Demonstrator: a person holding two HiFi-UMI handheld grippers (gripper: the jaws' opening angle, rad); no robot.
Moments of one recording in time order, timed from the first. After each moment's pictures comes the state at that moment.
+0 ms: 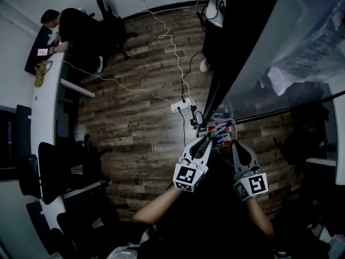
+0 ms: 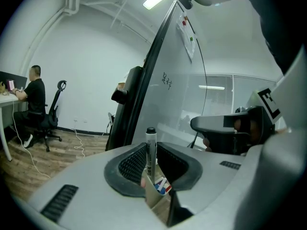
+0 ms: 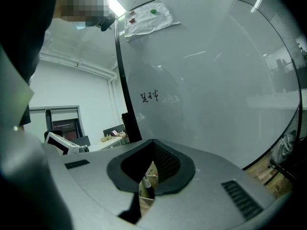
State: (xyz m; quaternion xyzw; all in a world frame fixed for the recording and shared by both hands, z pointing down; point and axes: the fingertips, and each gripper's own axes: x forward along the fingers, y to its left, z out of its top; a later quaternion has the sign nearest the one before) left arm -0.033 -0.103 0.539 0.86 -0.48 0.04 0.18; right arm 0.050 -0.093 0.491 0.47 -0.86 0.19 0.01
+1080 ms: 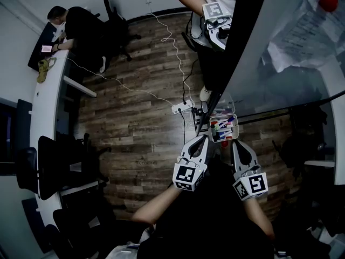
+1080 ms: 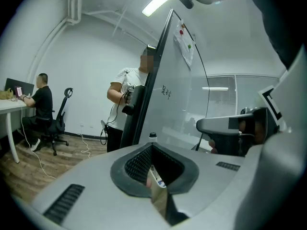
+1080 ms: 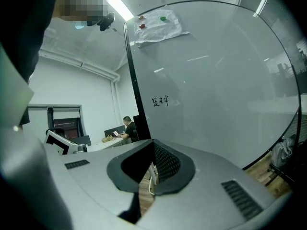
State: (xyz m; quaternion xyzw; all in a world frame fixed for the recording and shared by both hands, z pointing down) left arm -0.055 -0.079 0.523 0.84 -0.51 0.03 0.16; right arm 0.042 -0.066 0.478 0.47 -0.87 0.17 0.00
